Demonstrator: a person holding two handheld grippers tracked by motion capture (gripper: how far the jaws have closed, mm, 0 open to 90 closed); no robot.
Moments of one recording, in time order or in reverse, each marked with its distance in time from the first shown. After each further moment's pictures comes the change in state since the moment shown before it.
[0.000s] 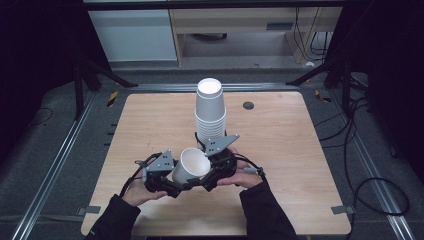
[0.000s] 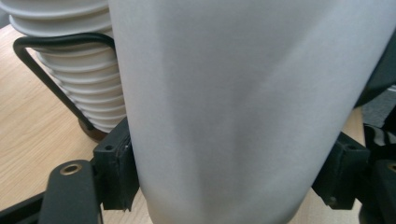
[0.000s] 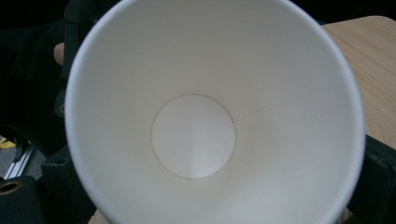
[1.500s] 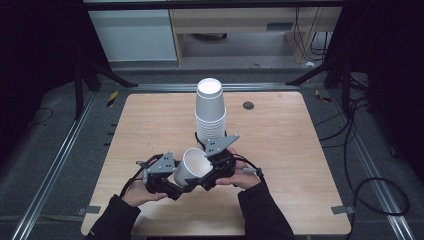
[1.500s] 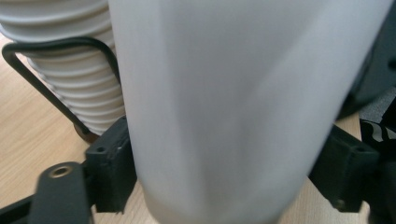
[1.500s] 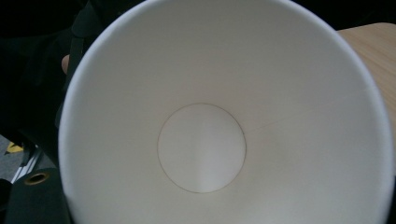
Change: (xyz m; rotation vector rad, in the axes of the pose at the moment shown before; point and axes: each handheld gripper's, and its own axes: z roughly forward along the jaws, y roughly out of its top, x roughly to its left) left arm -0.003 0.000 0.002 0.016 -0.003 0.024; right arm 0.001 0.000 0.001 -0.029 0.025 -0.001
